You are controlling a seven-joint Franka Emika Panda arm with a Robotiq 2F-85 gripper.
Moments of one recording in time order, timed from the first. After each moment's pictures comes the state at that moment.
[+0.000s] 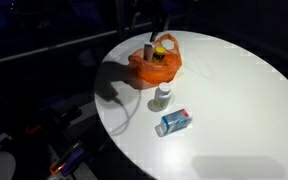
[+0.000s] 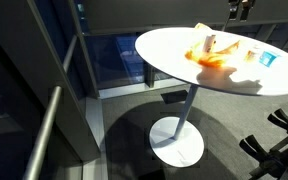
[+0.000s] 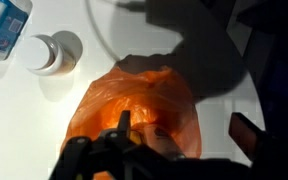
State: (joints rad) arm -0.12 0.28 -0.03 -1.81 0.11 1.82 -0.22
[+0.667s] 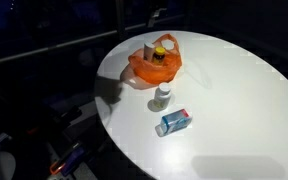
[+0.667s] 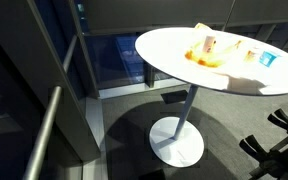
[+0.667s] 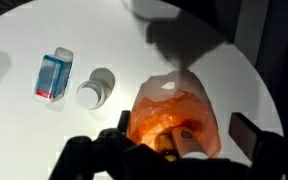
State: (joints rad) arm -0.12 0.01 -0.07 -1.98 0.03 1.81 -0.03
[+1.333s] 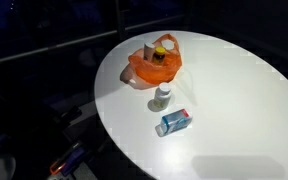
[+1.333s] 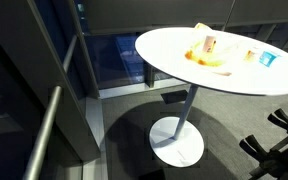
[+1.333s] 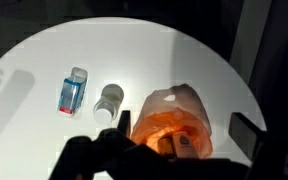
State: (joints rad) arm -0.12 -0.35 -0.09 -2.24 0.00 1.83 -0.02
